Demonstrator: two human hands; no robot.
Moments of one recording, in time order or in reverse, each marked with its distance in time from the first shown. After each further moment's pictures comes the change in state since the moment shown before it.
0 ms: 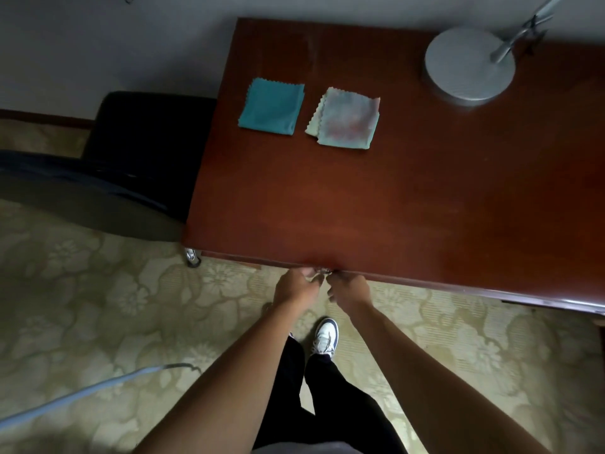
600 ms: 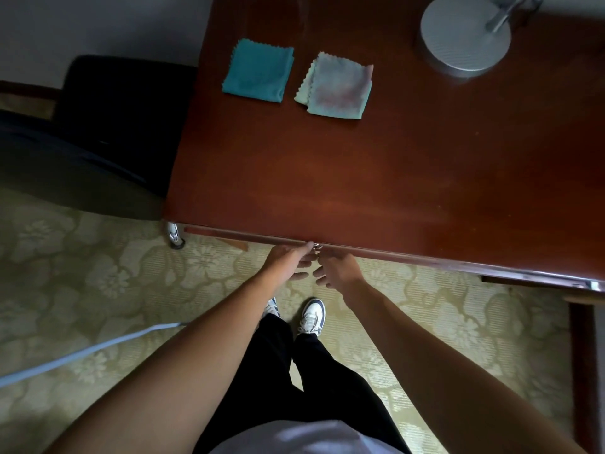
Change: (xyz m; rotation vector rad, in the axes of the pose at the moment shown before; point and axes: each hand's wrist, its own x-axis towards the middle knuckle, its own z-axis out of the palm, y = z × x) left_hand 0.005 -0.015 0.002 -0.614 -0.235 -0.055; right_hand -0.015 0.001 -0.003 0.098 -0.105 0.057
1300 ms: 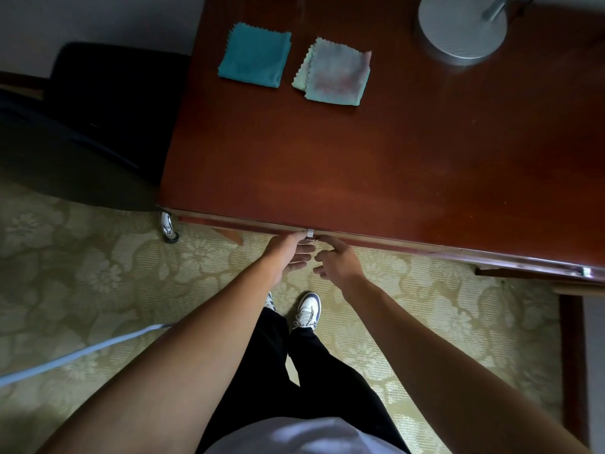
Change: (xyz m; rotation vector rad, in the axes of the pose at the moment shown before) left_hand -0.001 0.003 0.009 -0.145 0.056 -0.154; right_hand -0.006 0.018 0.002 0.014 0.050 -0.102
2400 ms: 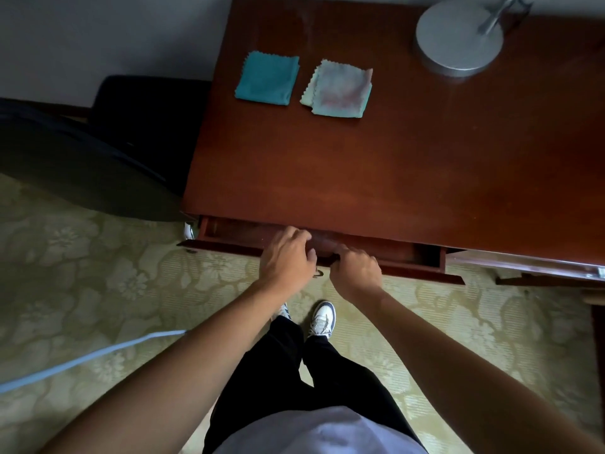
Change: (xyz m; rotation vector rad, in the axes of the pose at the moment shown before) left_hand -0.064 -0.004 -0.006 1.238 0.392 0.741; right_hand -0.028 0.011 -0.012 -0.822 0.227 -0.414
